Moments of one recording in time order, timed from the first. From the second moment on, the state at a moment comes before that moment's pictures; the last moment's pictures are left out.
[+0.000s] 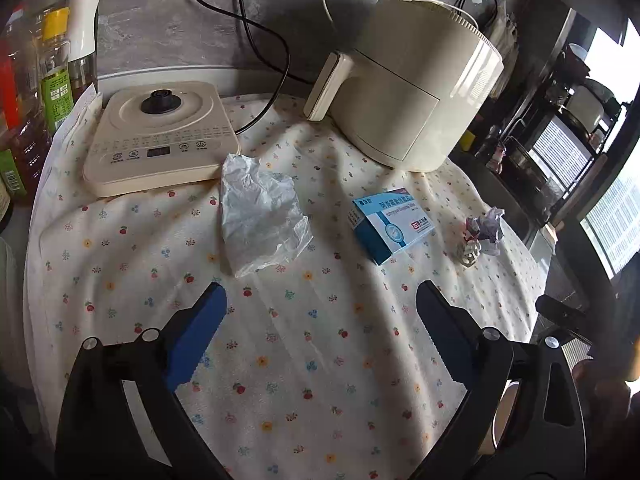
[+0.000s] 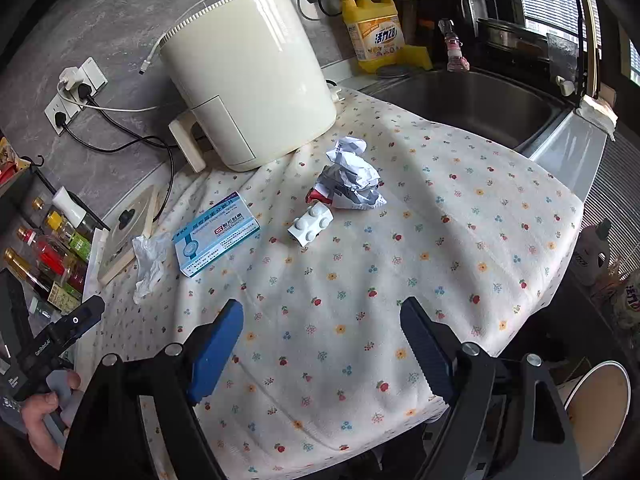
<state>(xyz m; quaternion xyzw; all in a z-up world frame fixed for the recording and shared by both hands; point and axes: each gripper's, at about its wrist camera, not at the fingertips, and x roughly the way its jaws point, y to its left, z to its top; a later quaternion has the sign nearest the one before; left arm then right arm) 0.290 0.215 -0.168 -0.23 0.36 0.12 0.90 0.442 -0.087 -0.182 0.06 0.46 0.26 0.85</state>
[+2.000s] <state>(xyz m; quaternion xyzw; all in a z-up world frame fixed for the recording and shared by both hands) 0.312 0.153 -0.150 -0.18 0.37 0.03 0.91 0.419 -0.138 -0.184 0.07 0.49 0.20 0.85</state>
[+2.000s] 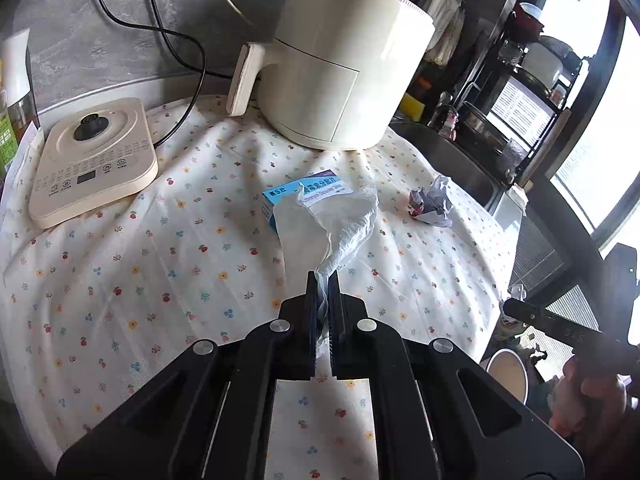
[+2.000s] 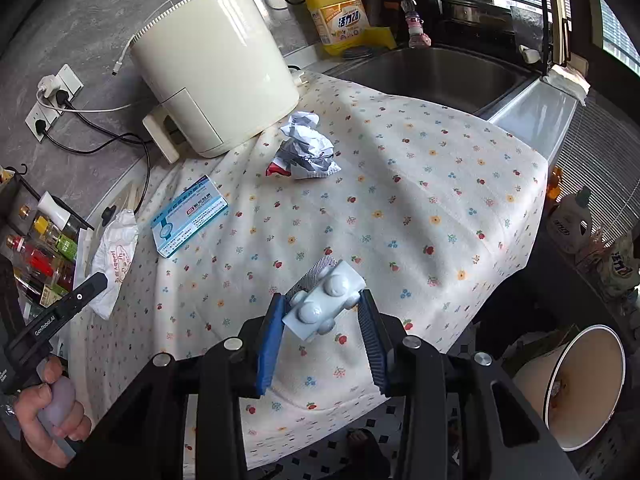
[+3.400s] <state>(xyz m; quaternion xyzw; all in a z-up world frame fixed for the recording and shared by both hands) 0.356 -0.300 -0.203 -0.11 0.46 -0.14 0.87 0.376 -0.585 -0.277 0.15 0.54 0.04 0.83</state>
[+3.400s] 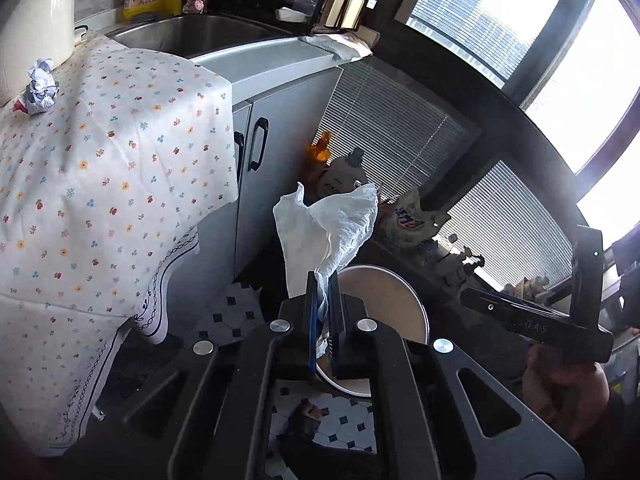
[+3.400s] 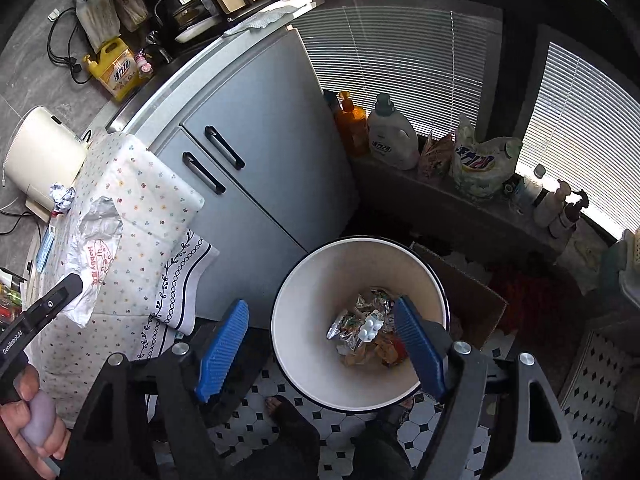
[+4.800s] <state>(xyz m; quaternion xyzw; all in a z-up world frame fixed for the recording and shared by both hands) 0.372 -0.344 -0.273 -0.11 0.53 -0.17 0.82 0.343 -0.629 -0.269 0.18 0.53 0.00 0.83</state>
